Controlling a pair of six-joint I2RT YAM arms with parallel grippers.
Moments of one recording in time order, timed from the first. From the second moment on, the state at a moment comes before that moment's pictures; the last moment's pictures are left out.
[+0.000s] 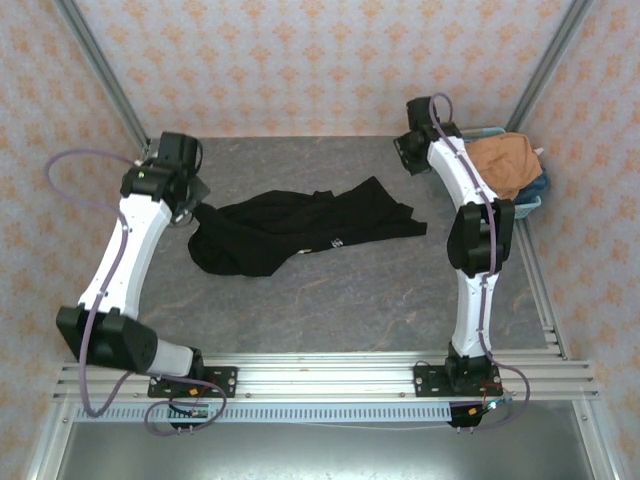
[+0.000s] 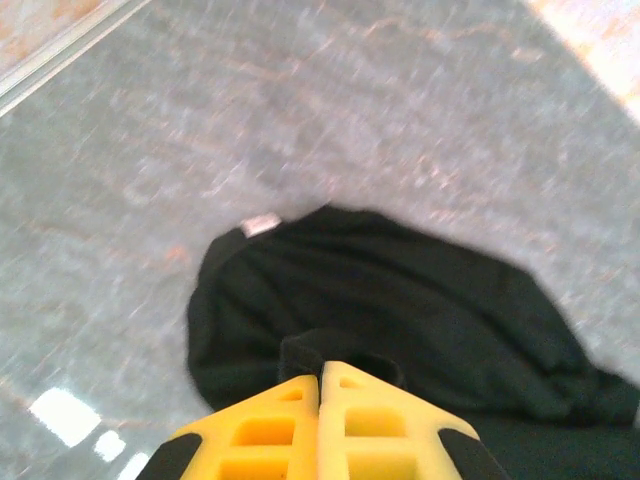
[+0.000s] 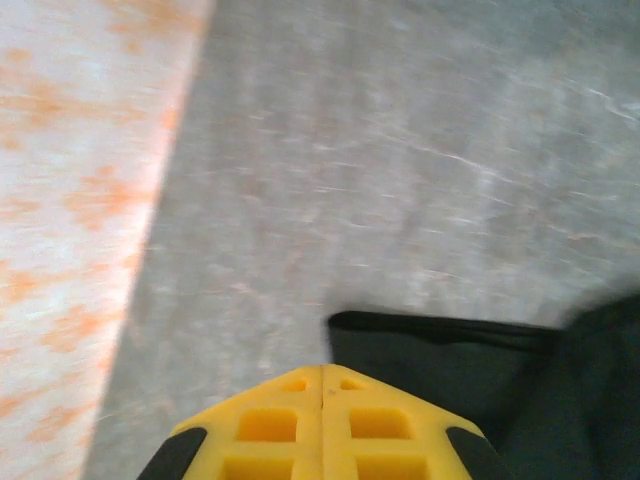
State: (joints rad) left arm -0.04 1.44 1.55 -1.13 -0.30 -0.87; right arm 0.17 2.17 2.09 -0.88 0.05 1.26
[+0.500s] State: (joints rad) left arm 0.11 1.35 1.59 -1.14 -0.35 -0.89; right arm 0.20 2.17 1.81 -0.89 0.00 1.40
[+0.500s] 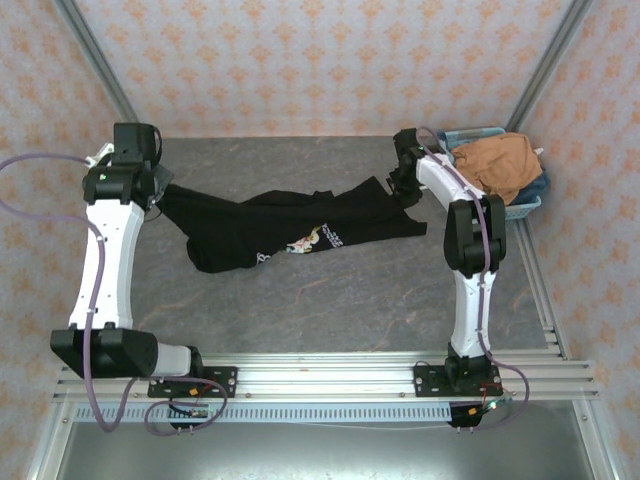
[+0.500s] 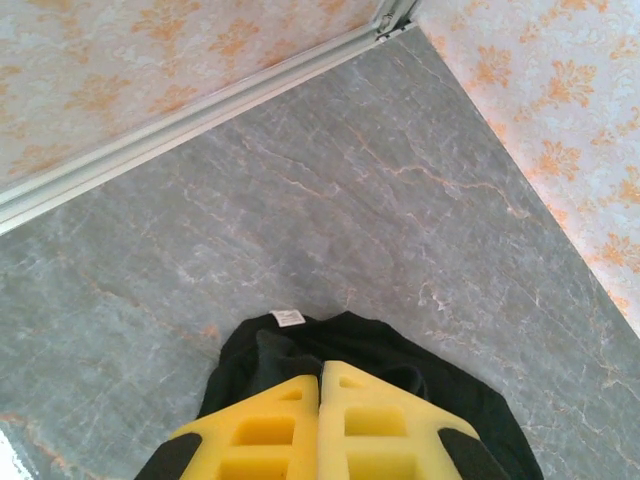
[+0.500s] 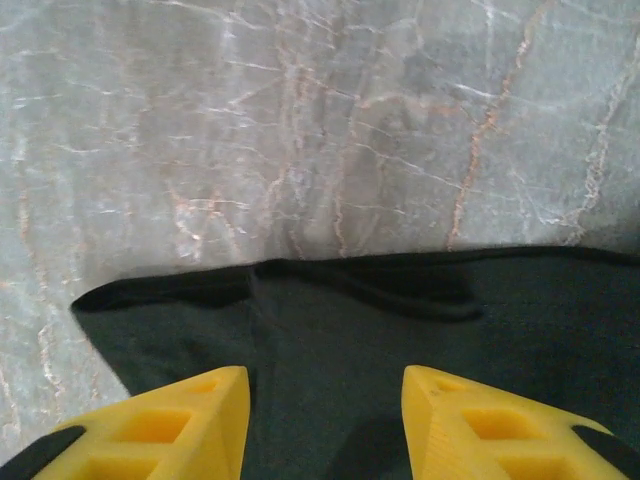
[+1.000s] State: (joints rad) left arm 0.11 1.25 1.41 -1.15 -0.32 -0.93; right arm 0.21 2.20 1.84 -0.89 -0.03 1.43
